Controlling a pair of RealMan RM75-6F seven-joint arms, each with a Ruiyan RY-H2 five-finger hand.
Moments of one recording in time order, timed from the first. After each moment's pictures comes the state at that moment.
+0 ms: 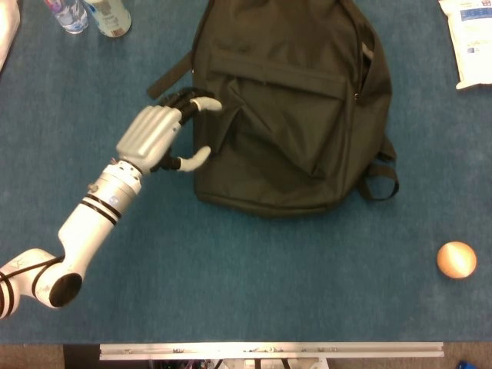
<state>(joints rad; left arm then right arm) -0.65 -1.51 -0.17 -1.48 1.36 0.94 -0.22 0.17 -0.95 0.03 -1.77 -1.55 1.36 0.01</state>
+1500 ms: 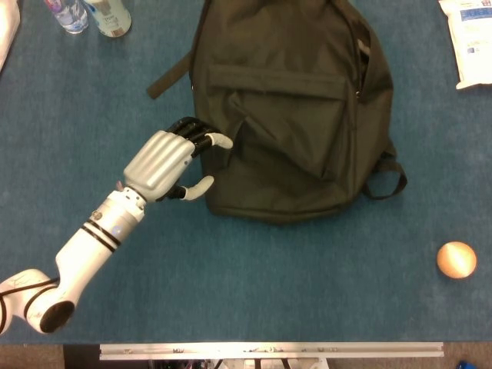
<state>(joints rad) -0.62 -1.48 -0.06 -1.57 1.48 1.06 -0.11 0.17 -0.97 0.04 -1.74 -1.52 1.36 0.05</state>
